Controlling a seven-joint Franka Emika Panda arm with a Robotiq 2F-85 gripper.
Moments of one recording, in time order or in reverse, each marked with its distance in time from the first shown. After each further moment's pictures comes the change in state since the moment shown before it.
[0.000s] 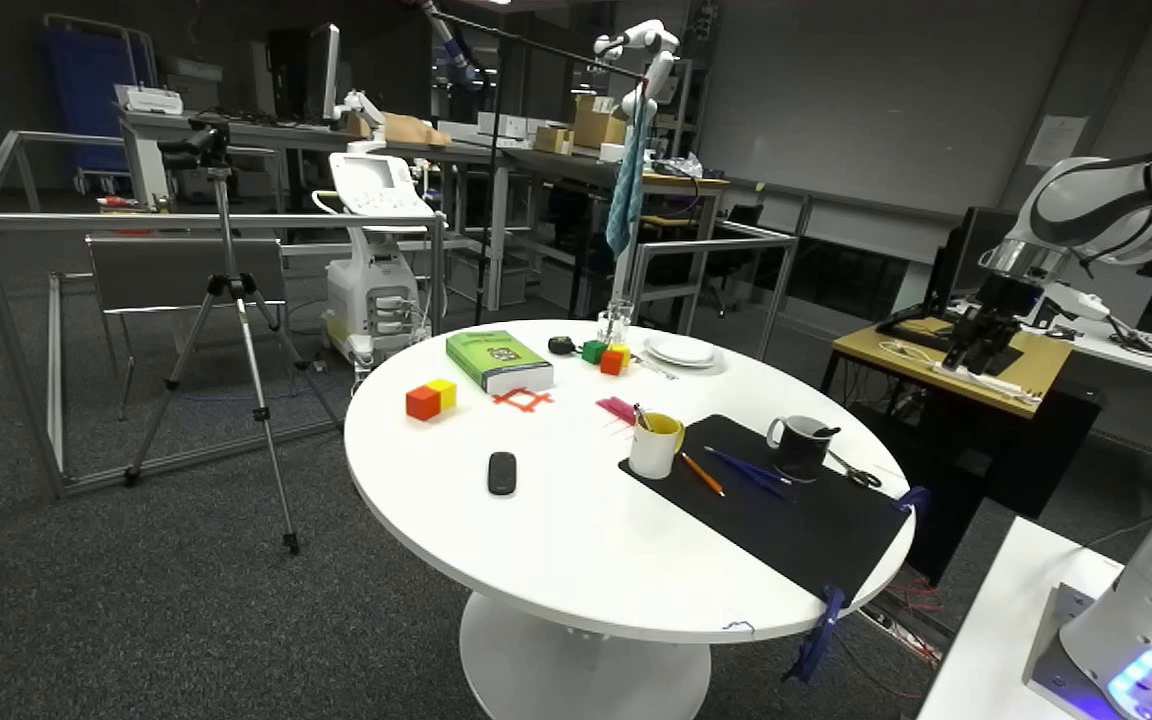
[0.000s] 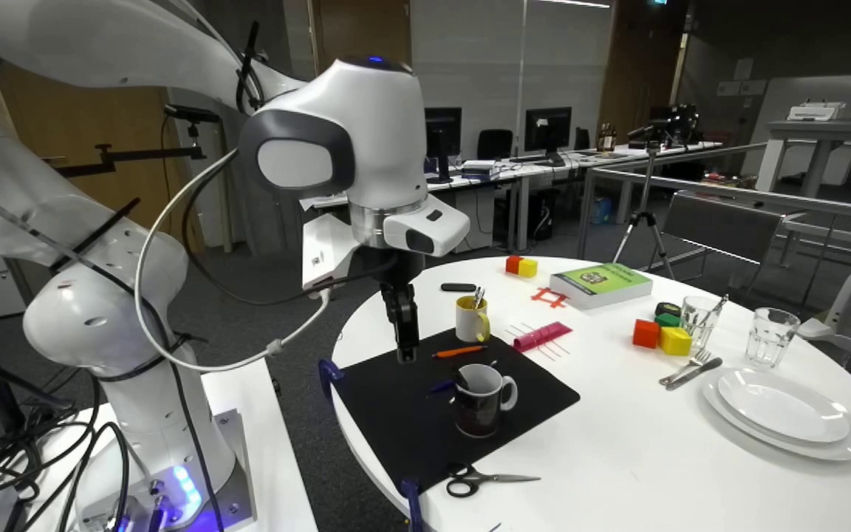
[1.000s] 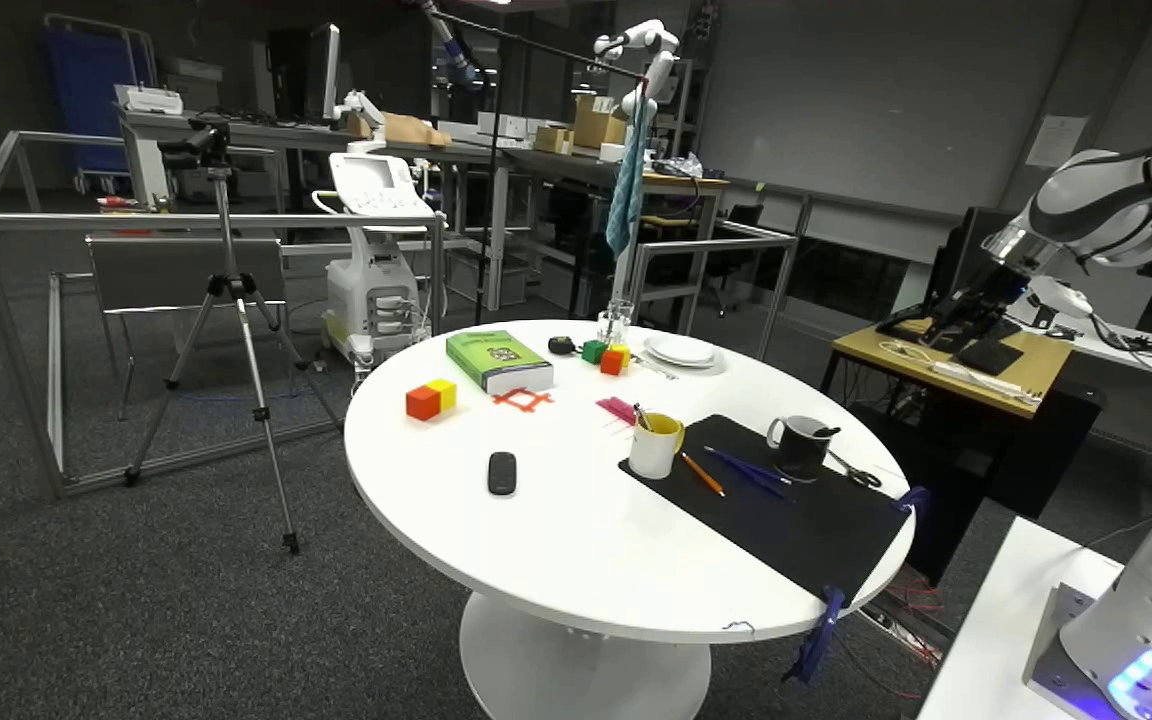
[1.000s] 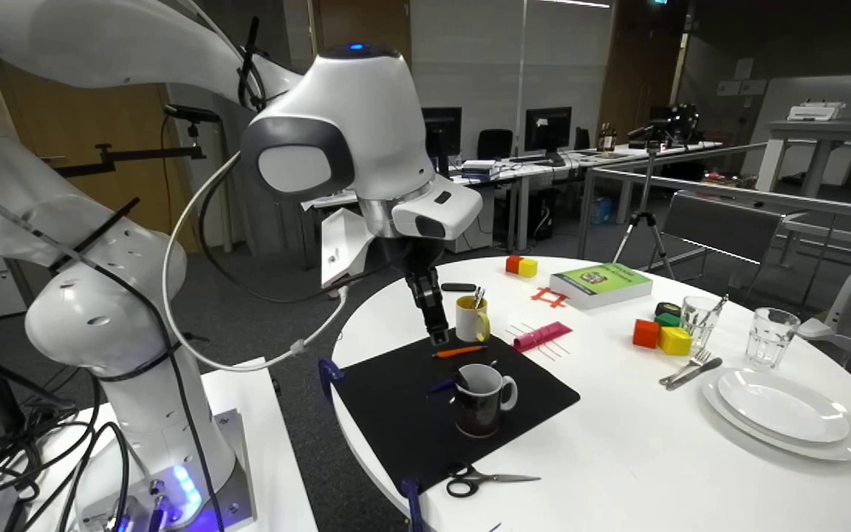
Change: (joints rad) arm 0.019 0.000 -0.012 -0.004 0.090 0.189 -0.006
